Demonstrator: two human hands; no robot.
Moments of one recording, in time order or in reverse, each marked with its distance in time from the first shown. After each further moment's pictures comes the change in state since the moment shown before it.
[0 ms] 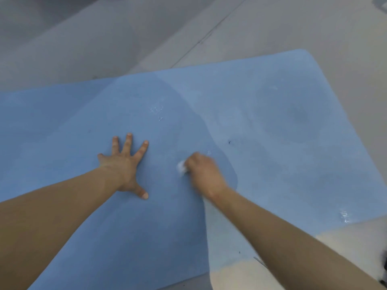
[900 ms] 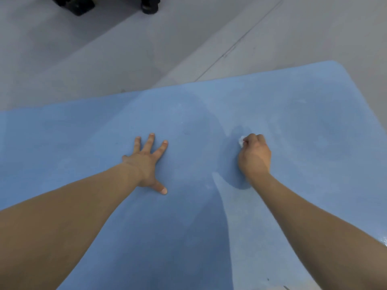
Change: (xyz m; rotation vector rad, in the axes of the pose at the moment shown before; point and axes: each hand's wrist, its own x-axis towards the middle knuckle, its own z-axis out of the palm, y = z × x) left_hand 0.041 -0.034 -0.015 -0.163 0.004 0.056; right_hand 0.063 0.065 -0.025 -0.119 0.284 0.626
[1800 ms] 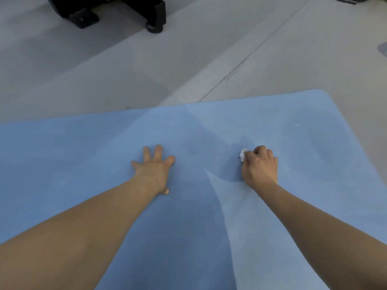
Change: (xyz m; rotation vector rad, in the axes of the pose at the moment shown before) left_hand 0.015 0.000 -0.027 -0.012 0.066 0.005; right_hand 0.018 -0.011 -0.016 -0.272 -0.086 -0.128
